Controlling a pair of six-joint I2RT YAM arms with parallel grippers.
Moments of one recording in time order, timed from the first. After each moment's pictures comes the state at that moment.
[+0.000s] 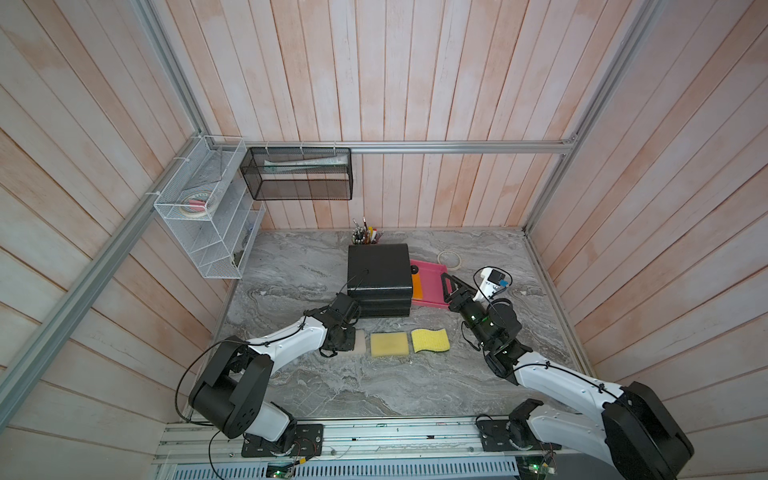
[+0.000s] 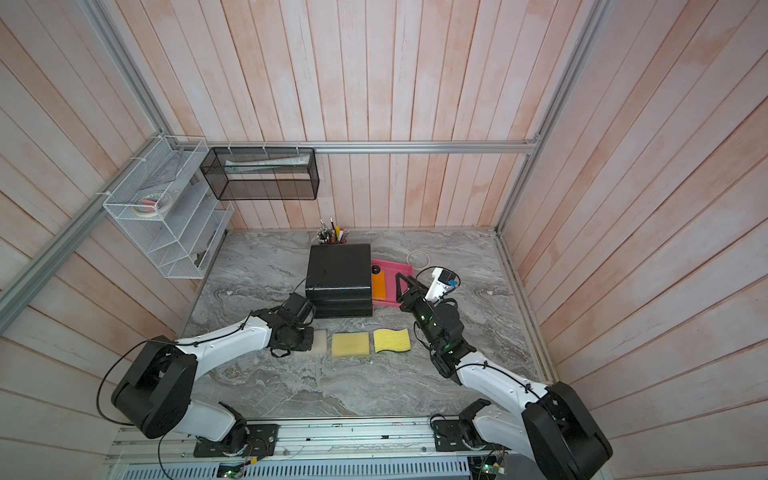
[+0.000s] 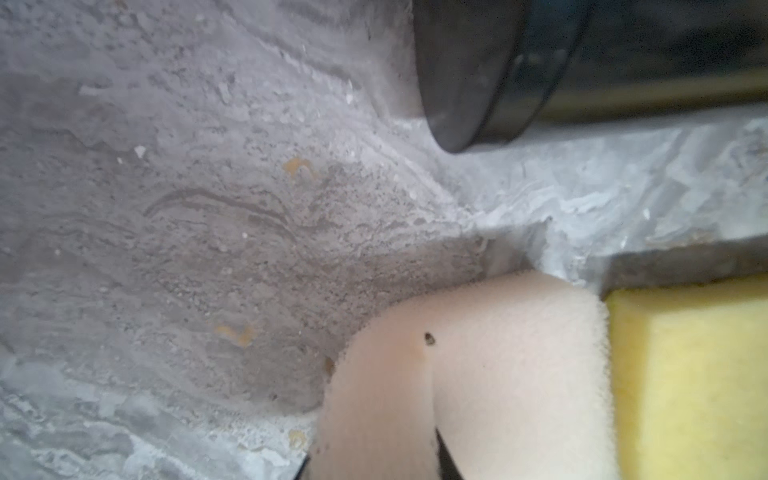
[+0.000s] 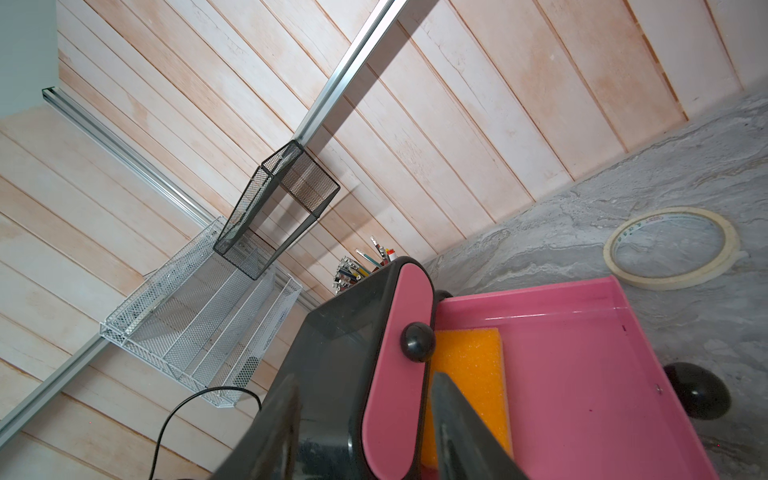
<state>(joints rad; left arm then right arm) -0.55 1.50 0.79 -0.58 -0.09 -0.43 0.58 1.13 0.40 0.80 0.12 0.81</state>
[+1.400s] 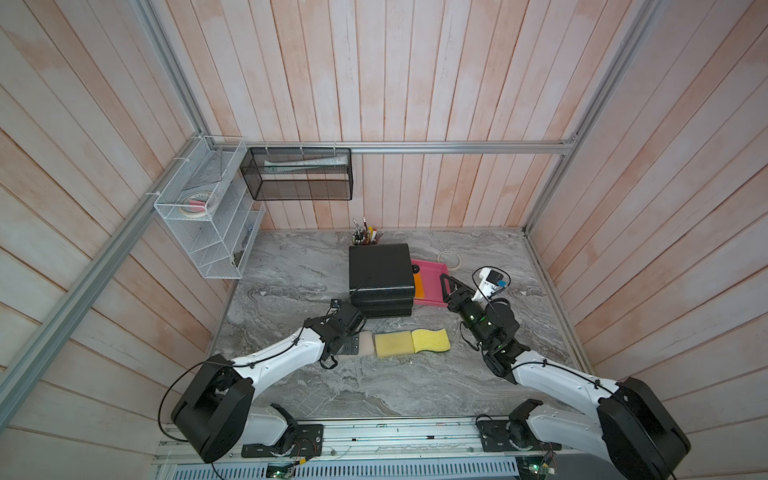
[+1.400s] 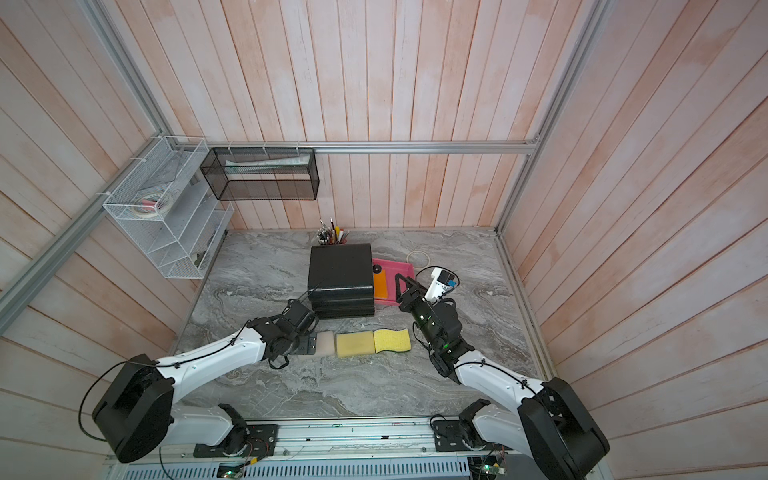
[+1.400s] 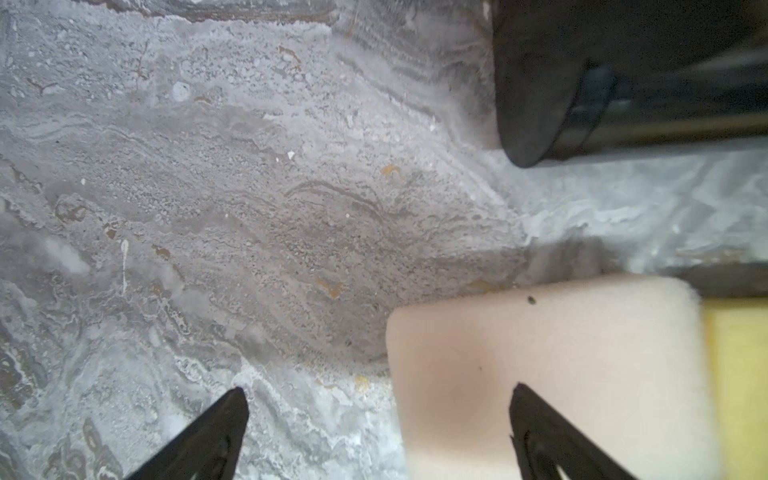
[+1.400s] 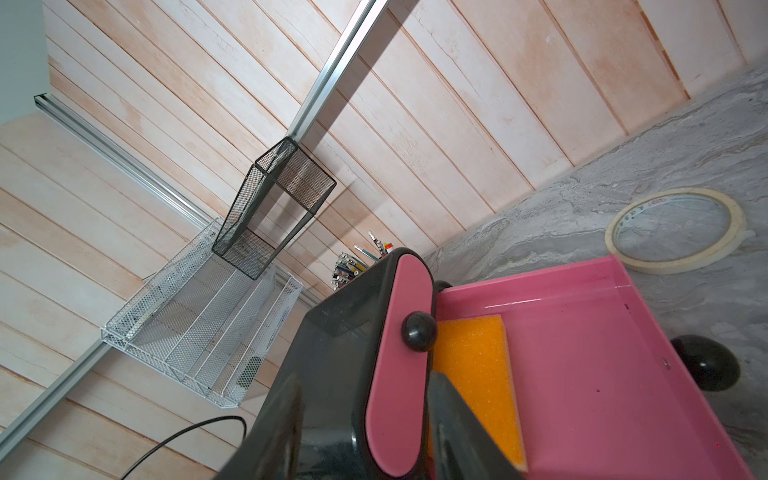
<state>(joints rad) -0.66 1.33 0.73 -0.64 -0.34 -0.58 0.58 1.15 0.40 0.81 0.12 0.85</state>
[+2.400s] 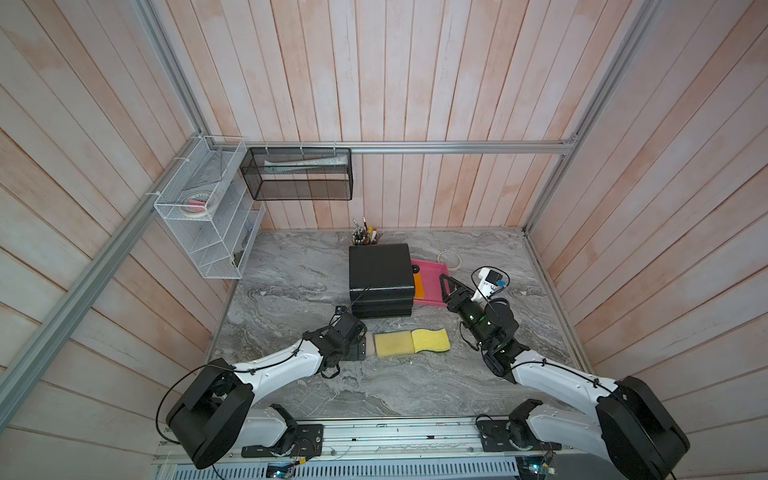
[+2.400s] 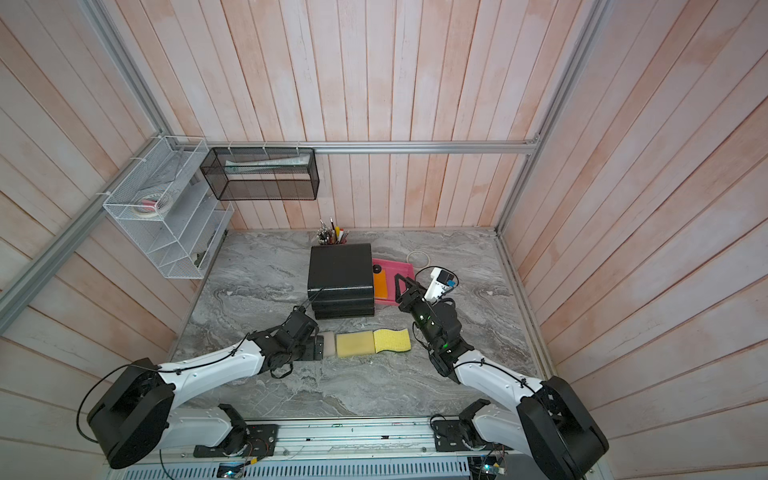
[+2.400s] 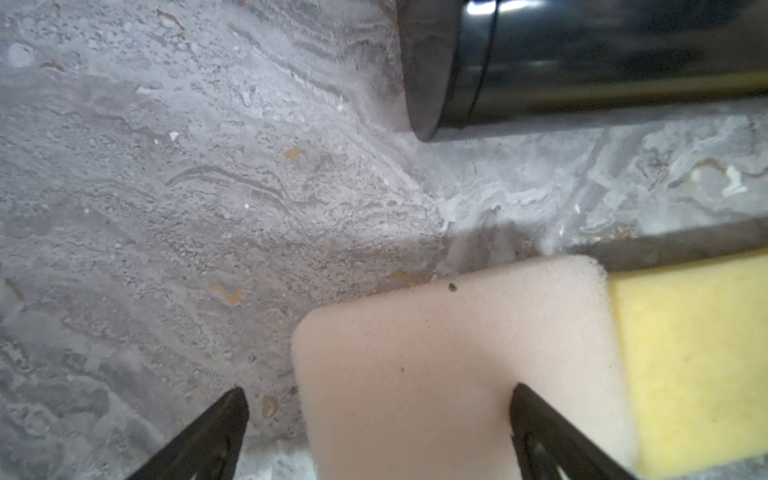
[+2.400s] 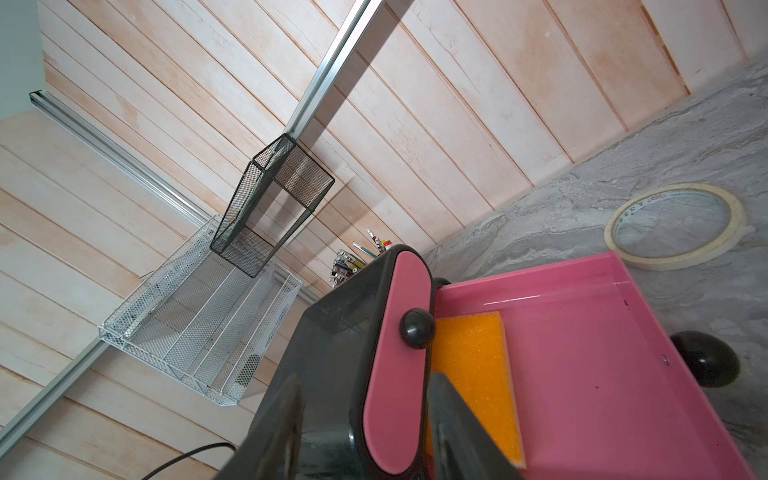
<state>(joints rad) -0.70 1.33 0.61 -0.41 -0.24 -0.59 0.58 1.16 0.40 0.81 0.11 0.85</state>
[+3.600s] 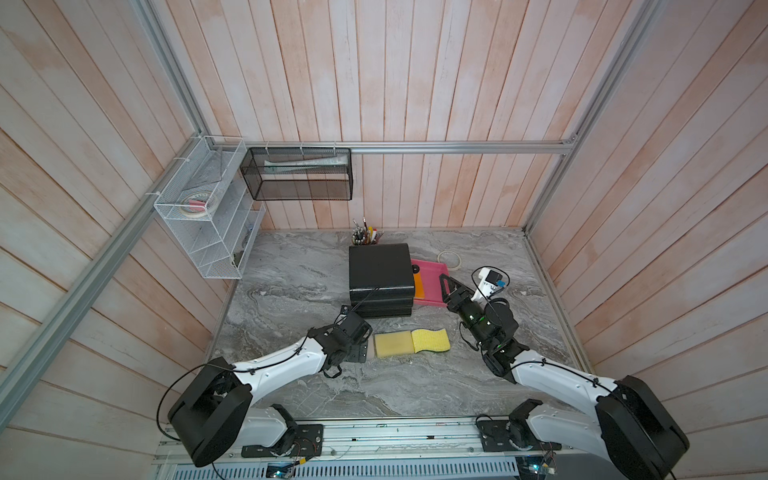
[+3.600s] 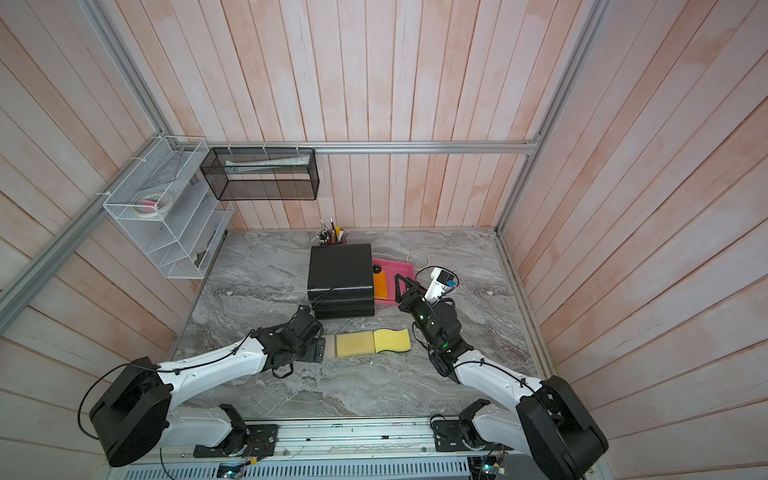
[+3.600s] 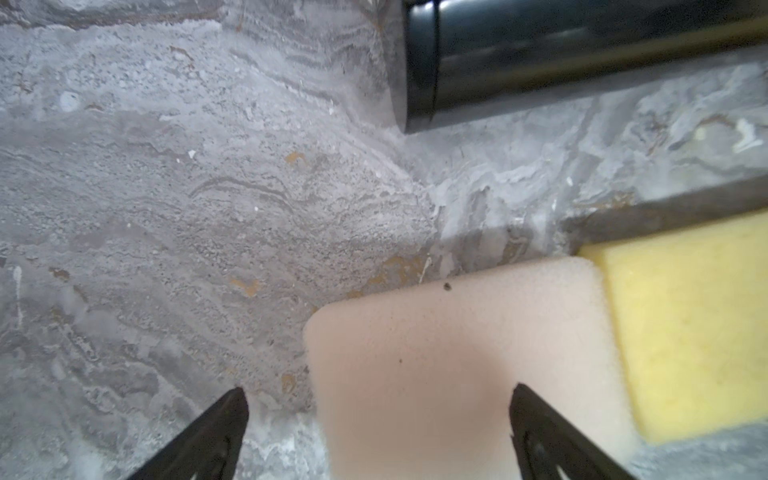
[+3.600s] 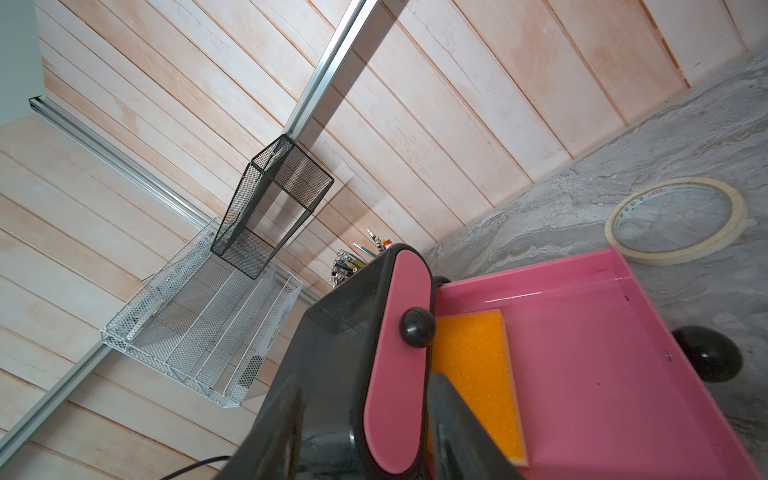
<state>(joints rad) -0.75 1.32 0.68 -0.53 -0.30 -0.54 0.58 1.16 0.40 0.81 0.12 0.86</state>
